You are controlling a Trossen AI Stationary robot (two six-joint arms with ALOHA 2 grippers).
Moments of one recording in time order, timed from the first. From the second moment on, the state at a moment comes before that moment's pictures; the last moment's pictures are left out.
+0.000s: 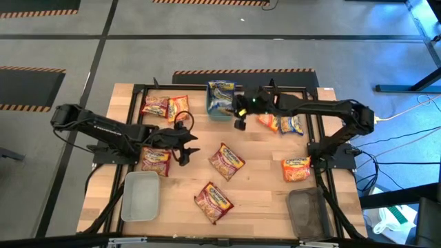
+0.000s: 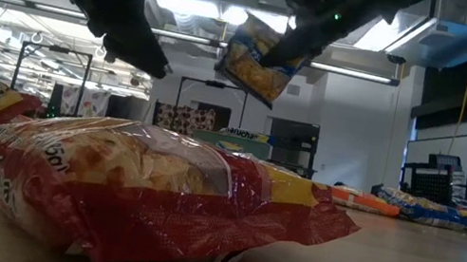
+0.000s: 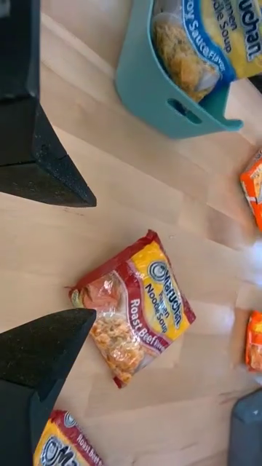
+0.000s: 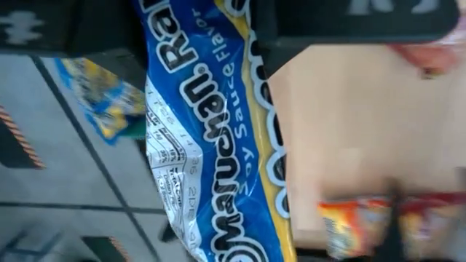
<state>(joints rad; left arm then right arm) -0.11 1.13 0.56 -0.03 -0.28 -0.26 -0.30 1.56 1.20 -0.23 0.02 -0.25</state>
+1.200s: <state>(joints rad) -0.14 1.13 0.56 0.01 -0.33 -0.28 -0.52 1.87 1.21 -0.09 -0.26 -0.24</state>
